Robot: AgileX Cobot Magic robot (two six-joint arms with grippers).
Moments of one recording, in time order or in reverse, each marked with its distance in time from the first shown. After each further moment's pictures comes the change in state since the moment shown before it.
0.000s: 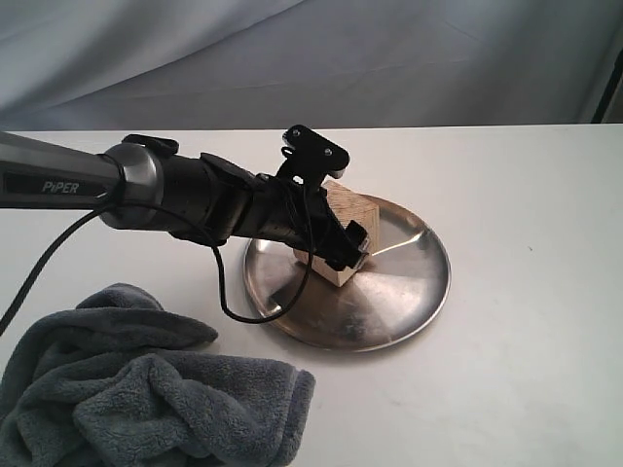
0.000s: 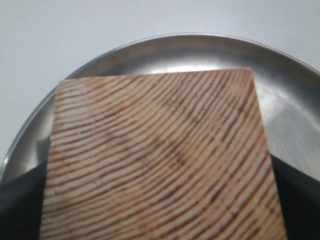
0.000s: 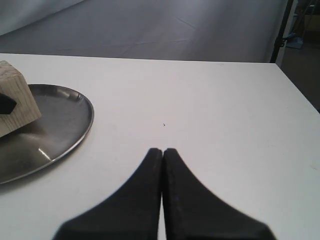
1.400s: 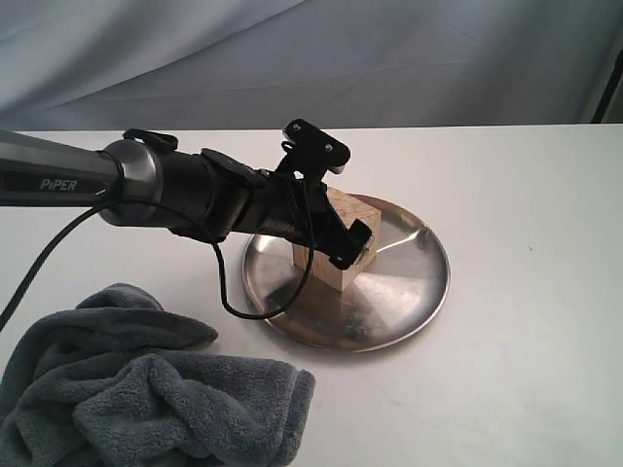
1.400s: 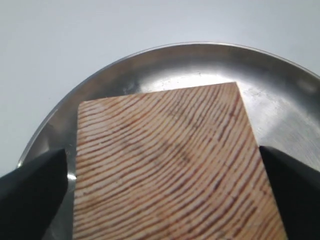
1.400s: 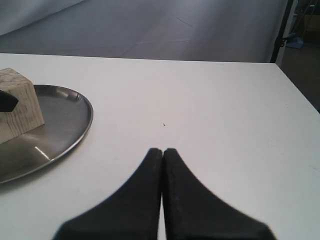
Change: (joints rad) left arm 0.000 -0.002 -0.009 0.043 -0.013 -0.023; right arm 0.000 0.000 0.000 0.000 0.000 0.000
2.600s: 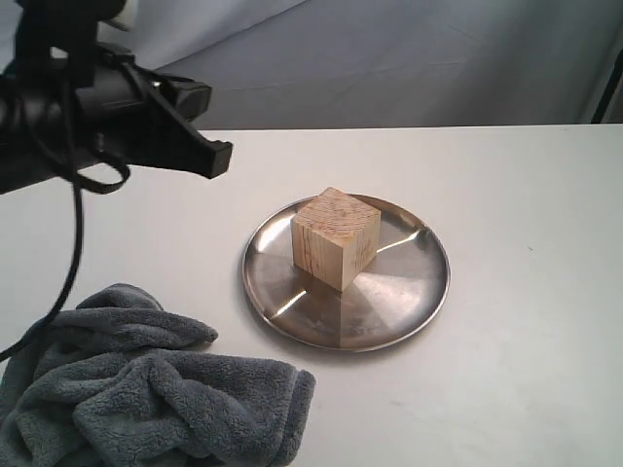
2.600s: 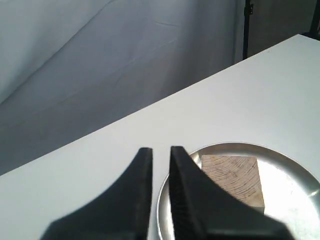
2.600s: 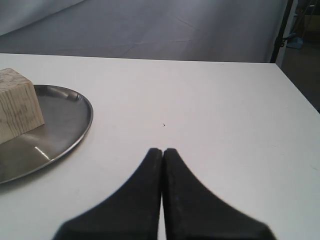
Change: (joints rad) left arm 0.000 -0.857 0.475 -0.028 -0.236 -0.026; right arm 0.000 0.000 0.000 0.000 0.000 0.000
